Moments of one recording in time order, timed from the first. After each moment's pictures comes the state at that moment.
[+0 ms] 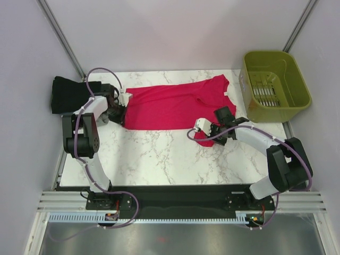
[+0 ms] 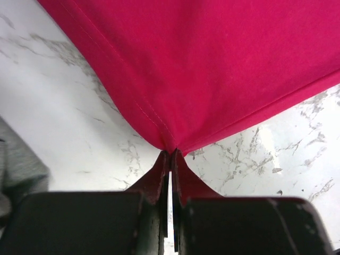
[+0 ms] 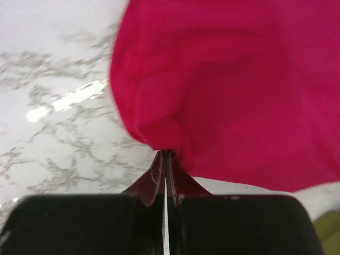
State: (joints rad) left arm 0.03 1.92 1.34 -0.71 0.27 0.44; right arm 0.40 1.51 0.86 -0.53 -0.21 -0.84
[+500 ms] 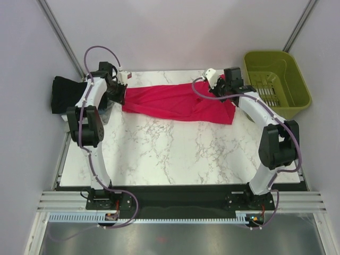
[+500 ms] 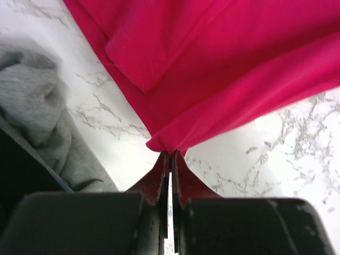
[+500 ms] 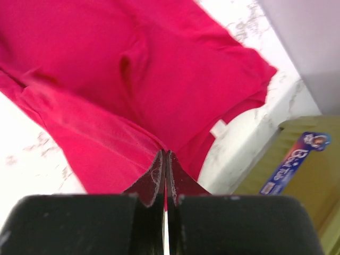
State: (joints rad) left arm 0.03 2.14 1.90 -0.94 0.29 0.44; right arm 0.22 1.75 1.41 -0.40 -0.18 -0.68
